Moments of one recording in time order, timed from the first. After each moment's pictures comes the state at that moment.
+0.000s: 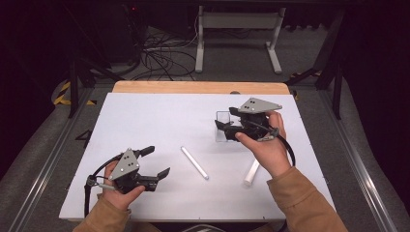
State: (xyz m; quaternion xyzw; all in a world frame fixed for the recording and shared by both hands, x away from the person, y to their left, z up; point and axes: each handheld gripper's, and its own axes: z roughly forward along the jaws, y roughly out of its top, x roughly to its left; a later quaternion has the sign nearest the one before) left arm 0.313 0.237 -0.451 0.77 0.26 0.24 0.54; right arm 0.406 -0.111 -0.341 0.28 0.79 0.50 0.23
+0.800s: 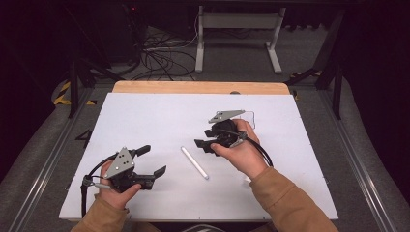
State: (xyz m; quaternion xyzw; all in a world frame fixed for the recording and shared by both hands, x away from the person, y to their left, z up) left arm 0.313 0.246 -0.450 0.76 0.27 0.24 0.54; right arm 0.411 -0.053 -0.384 0.30 0.85 0.42 0.10
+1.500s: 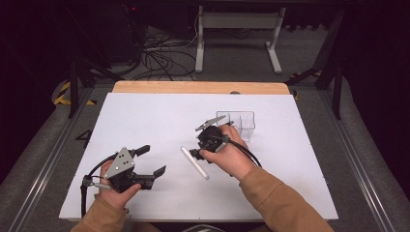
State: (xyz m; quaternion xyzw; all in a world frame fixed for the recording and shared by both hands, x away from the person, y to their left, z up) left arm 0.313 0.246 -0.451 0.76 0.28 0.24 0.54; right arm 0.414 -0.024 -0.414 0.32 0.88 0.34 0.08
